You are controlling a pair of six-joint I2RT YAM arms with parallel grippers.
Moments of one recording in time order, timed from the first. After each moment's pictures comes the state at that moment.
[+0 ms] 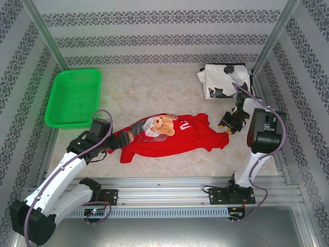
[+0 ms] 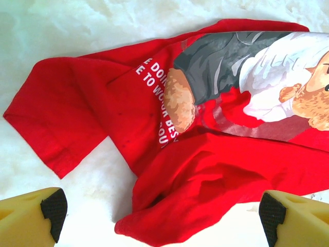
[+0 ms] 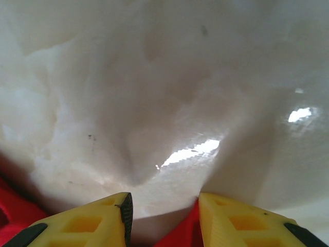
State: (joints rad) left arm -0.35 0.86 0.71 -0.81 0.01 -0.63; right arm -0.21 1.91 1.23 -0.90 -0.28 0.39
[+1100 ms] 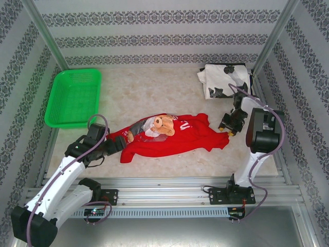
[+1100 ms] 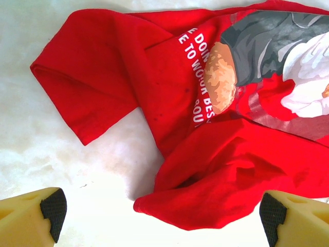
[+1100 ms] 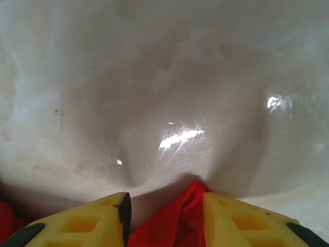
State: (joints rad) left arm -0.30 0.82 0.65 -0.86 0.03 -0.71; right arm -0.17 1.92 1.25 -0.98 -0.20 0.37
